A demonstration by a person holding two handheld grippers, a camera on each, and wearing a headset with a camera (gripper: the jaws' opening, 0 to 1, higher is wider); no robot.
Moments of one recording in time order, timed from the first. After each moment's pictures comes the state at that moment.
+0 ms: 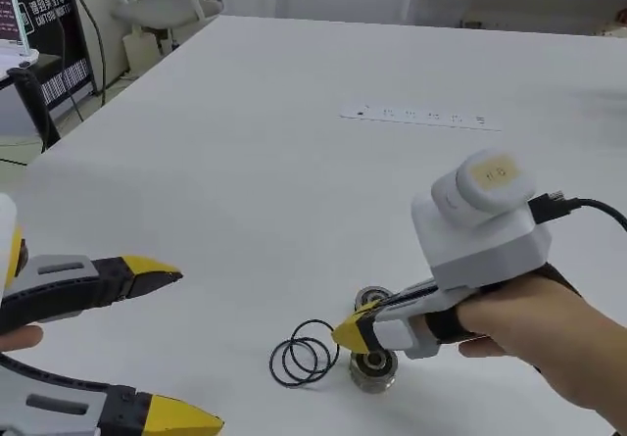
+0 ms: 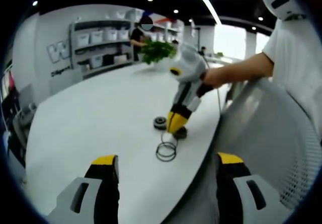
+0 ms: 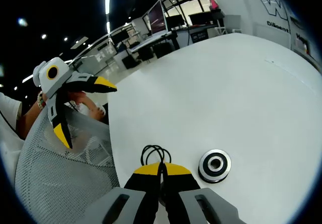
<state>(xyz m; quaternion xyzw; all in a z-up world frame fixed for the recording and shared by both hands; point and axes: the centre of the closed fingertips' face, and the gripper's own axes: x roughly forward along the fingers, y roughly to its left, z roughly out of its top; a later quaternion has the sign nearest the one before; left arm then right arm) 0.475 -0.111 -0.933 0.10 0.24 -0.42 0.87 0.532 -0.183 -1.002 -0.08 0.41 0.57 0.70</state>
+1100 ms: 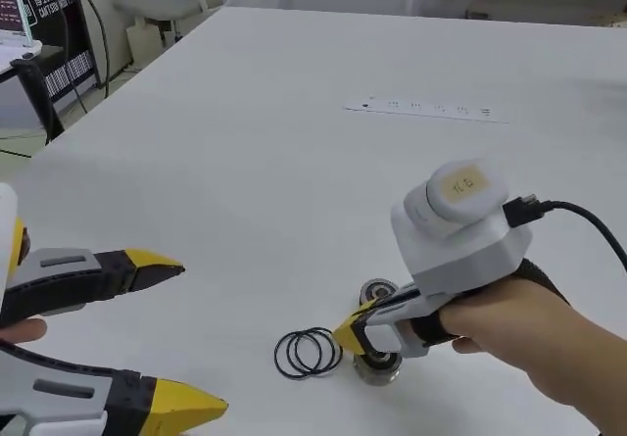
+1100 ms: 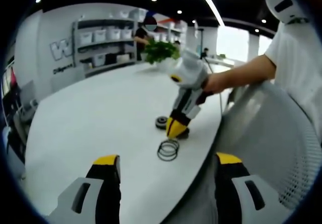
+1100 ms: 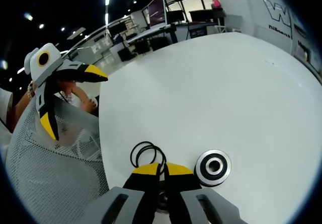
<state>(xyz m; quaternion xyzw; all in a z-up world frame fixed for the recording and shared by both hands) 0.477 -0.108 -0.934 0.09 0.24 -0.41 0.87 0.538 -0.180 -1.019 -0.12 0.41 0.56 0.71</state>
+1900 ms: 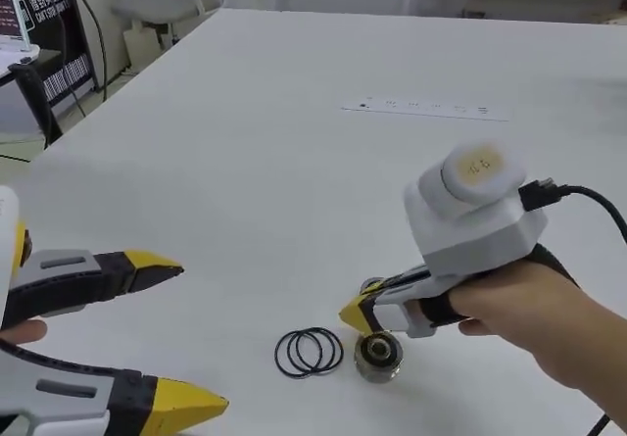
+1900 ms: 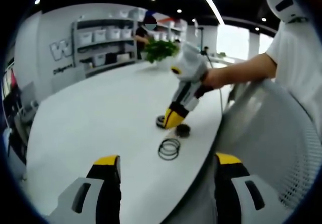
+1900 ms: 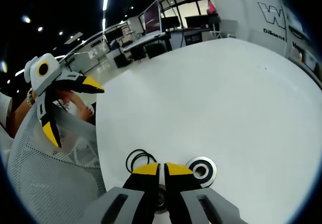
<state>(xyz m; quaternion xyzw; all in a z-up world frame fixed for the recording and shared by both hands) 0.477 -0.107 -0.936 0.10 0.24 -0.41 0.87 0.556 -0.185 -1.000 -0.10 0.39 0.54 0.74</state>
